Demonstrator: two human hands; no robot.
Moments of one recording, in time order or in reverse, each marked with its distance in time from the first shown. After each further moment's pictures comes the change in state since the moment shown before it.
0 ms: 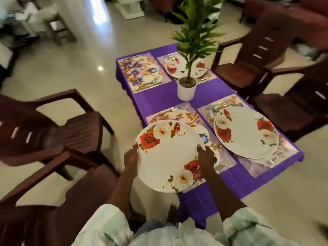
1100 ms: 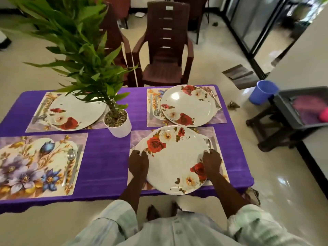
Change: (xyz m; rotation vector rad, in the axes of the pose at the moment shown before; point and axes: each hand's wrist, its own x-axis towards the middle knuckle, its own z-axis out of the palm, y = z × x) left_hand 0.125 0.171 0.190 1.089 -0.746 0.815; right_hand 0.014 -0.007 0.111 0.179 1.126 0.526
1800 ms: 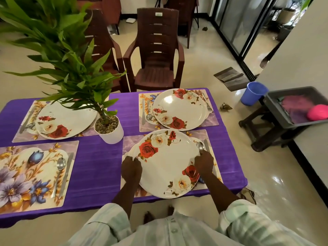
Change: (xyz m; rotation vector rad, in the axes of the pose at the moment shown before) left_hand 0.018 -0.012 0.017 0.094 0.008 0.038; right_hand 0.019 0.003 0.005 -0.162 -0.006 -0.116
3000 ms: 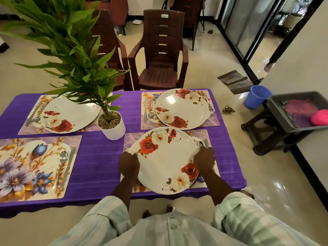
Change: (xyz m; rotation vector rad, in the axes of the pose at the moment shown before) left_hand -0.002 0.002 -0.007 0.075 0.033 0.008; right_hand 0.010 -0.001 -0.004 -0.457 0.002 -0.149
